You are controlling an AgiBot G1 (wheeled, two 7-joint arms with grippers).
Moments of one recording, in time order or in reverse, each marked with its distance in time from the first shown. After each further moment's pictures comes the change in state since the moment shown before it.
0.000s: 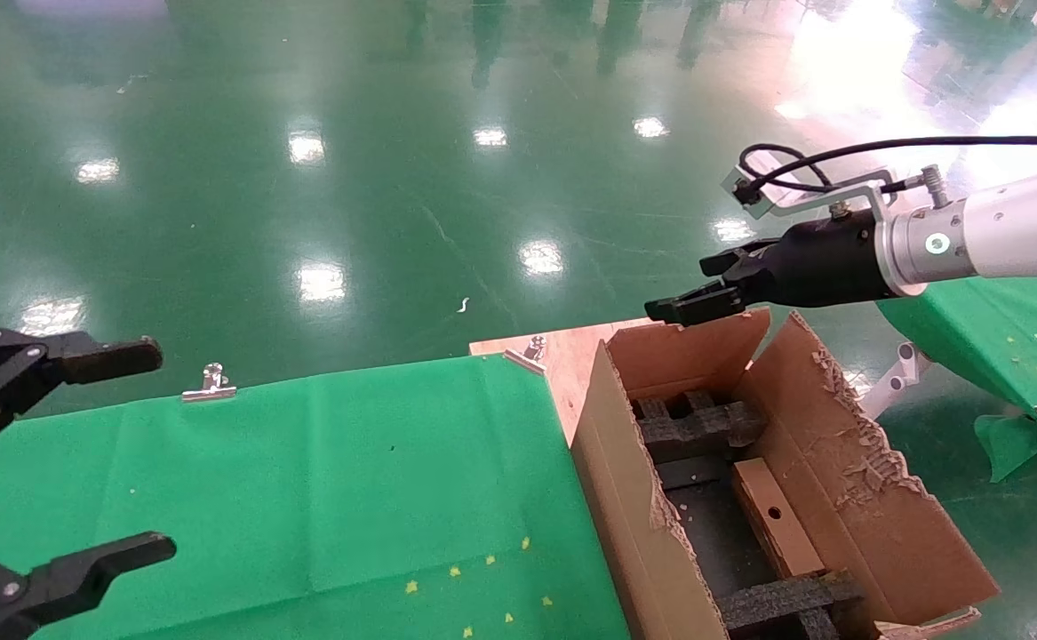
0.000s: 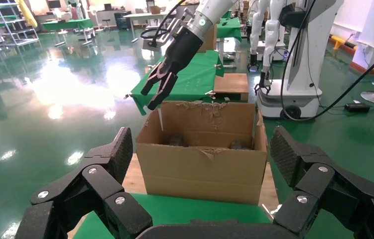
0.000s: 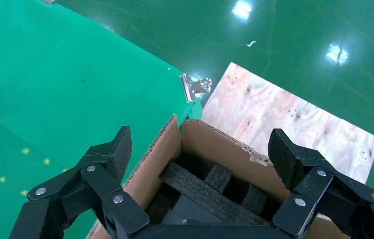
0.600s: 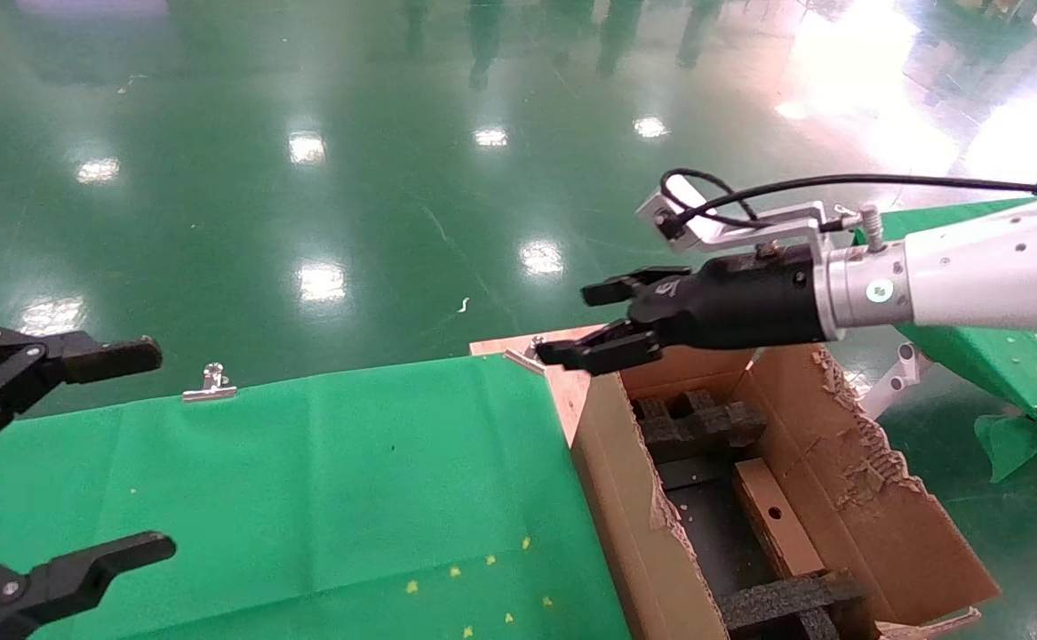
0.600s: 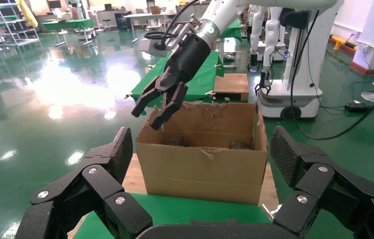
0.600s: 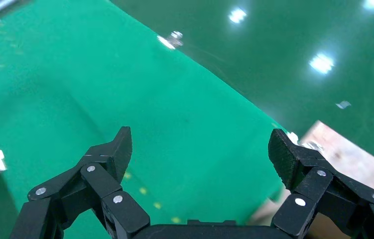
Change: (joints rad) left arm 0.000 0.000 0.000 0.000 0.000 0.000 0.000; right arm -0.227 0.004 0.314 0.152 0.071 -0.112 -0.101
